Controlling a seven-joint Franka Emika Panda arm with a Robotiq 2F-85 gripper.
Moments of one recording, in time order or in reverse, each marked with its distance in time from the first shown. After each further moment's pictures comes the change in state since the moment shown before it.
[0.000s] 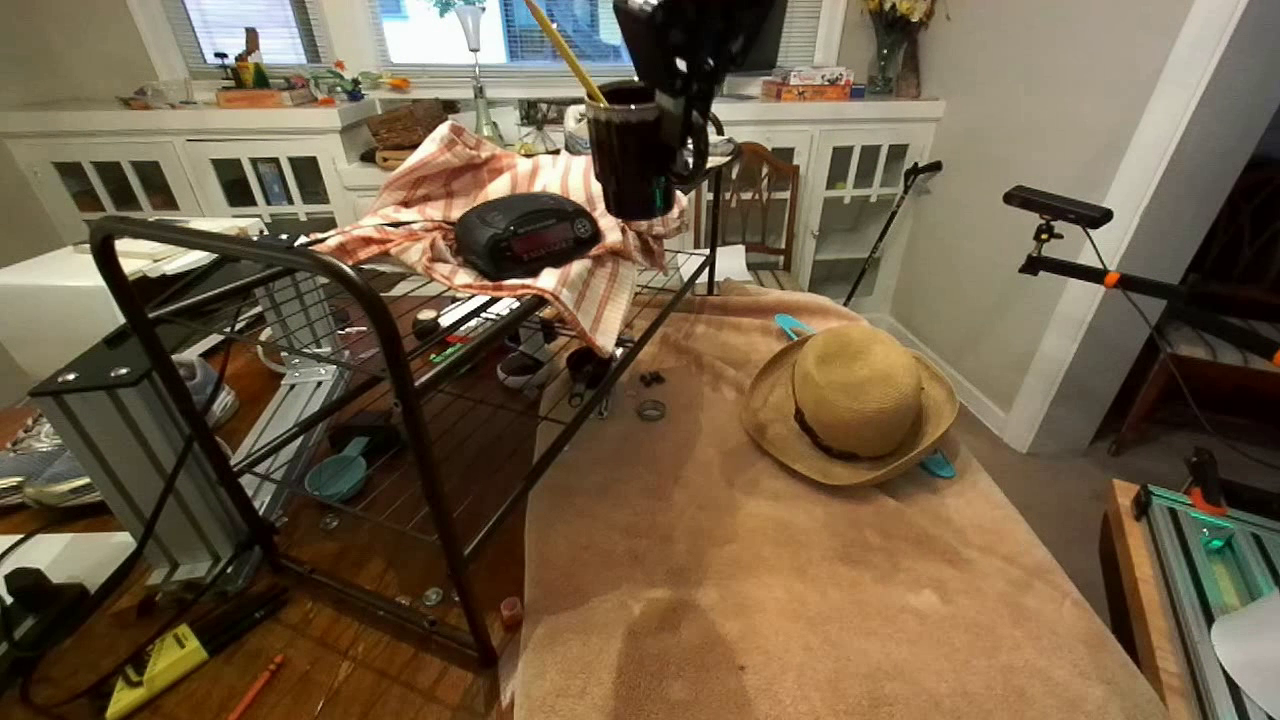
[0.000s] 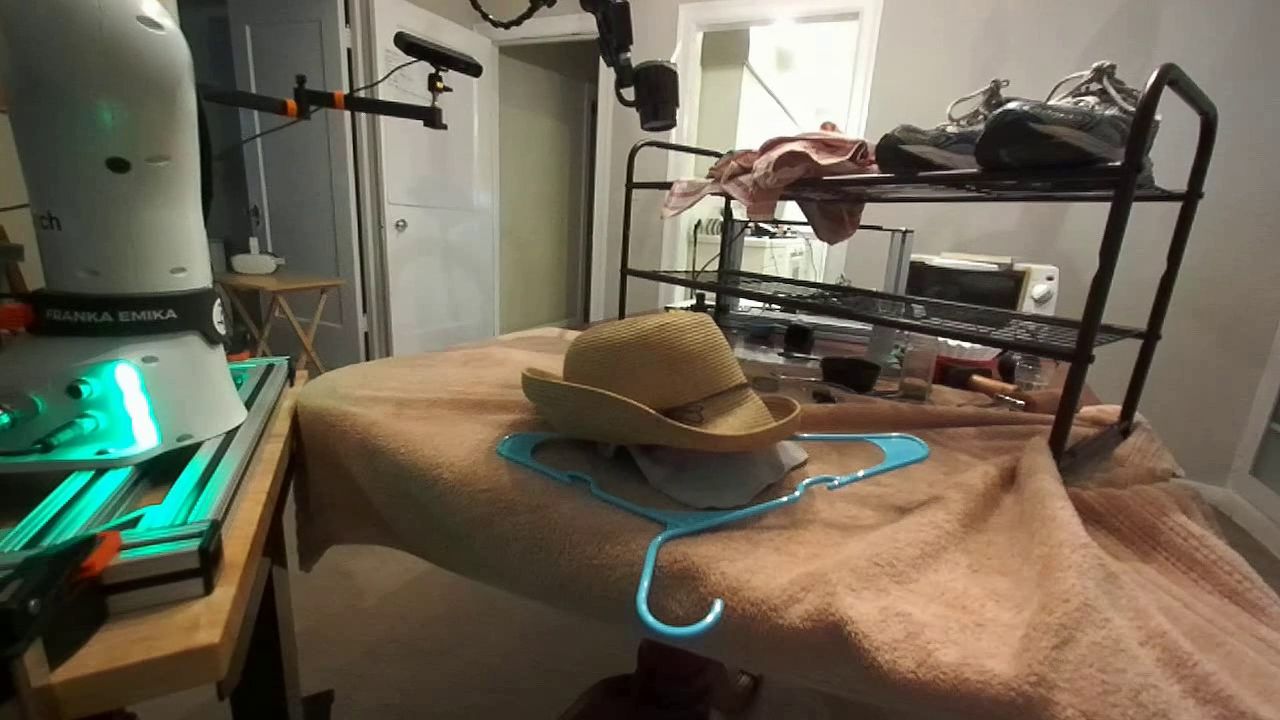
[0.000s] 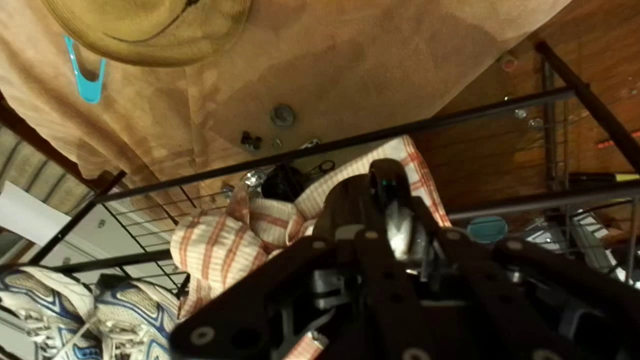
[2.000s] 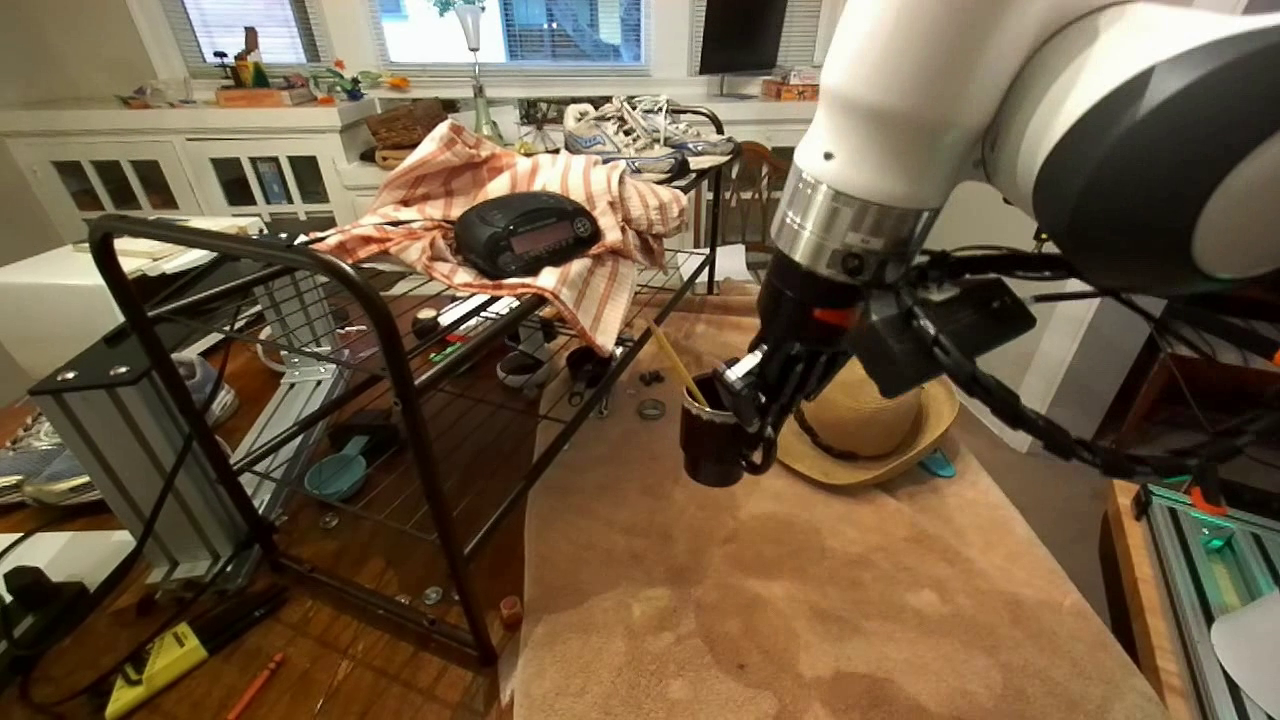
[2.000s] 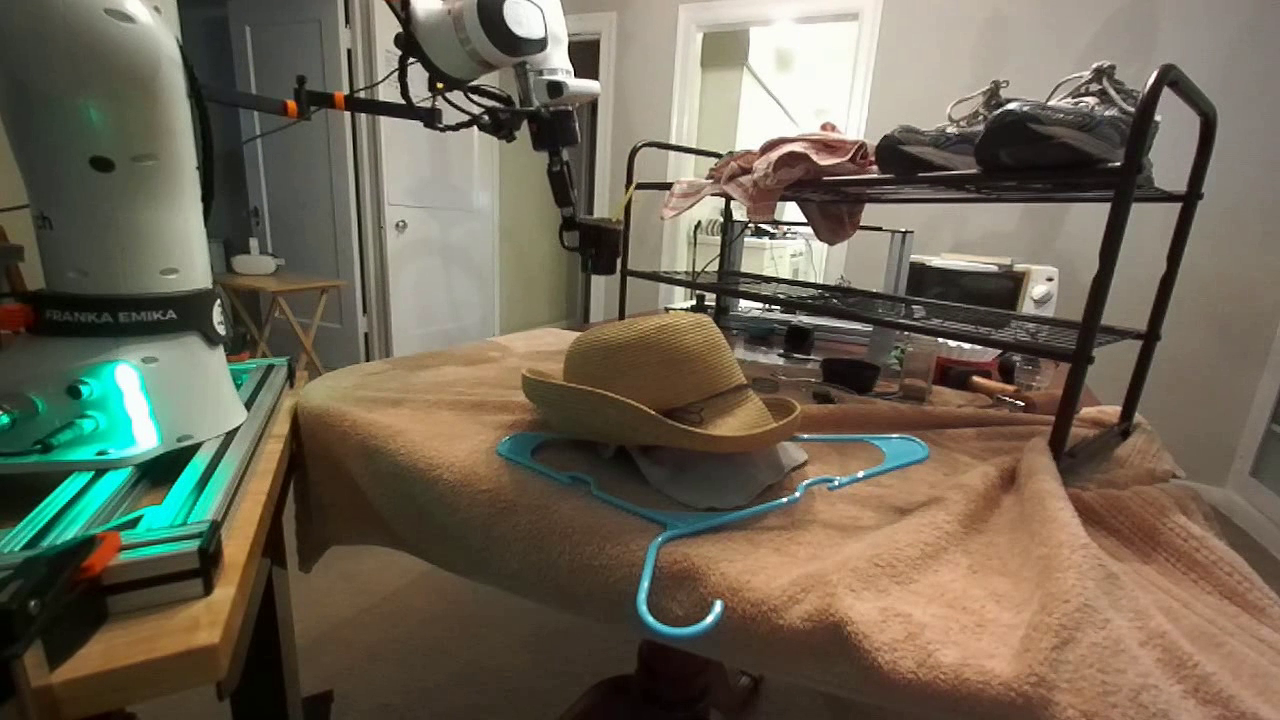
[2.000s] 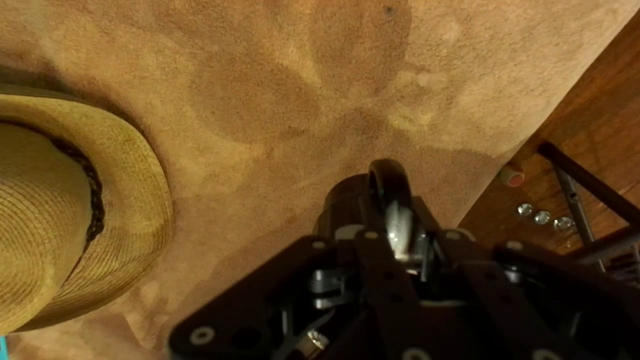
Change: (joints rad) arm -0.130 -0.091 0.092 -0.687 0.187 0.631 0.272
